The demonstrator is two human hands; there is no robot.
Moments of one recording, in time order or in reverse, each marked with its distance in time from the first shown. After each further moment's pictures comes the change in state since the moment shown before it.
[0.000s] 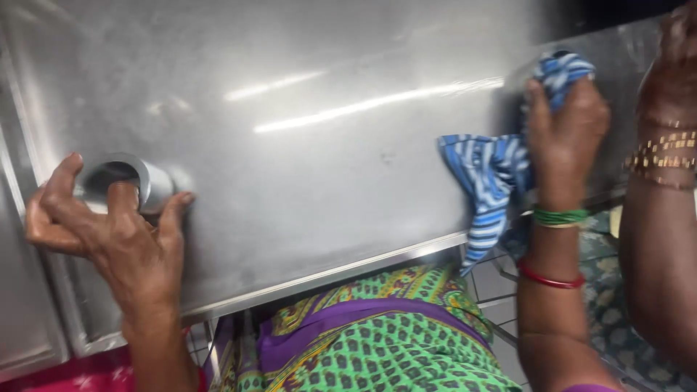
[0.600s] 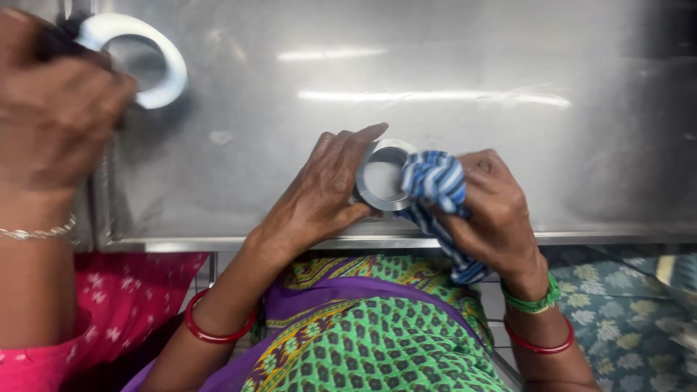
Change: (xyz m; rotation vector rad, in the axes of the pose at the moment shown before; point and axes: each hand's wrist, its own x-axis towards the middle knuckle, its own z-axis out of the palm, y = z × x) left_hand -0.006 0.121 0.012 -0.607 -0.582 0.343; right_hand -0.050 -0.175 -0.040 0.776 -0.494 -0.452
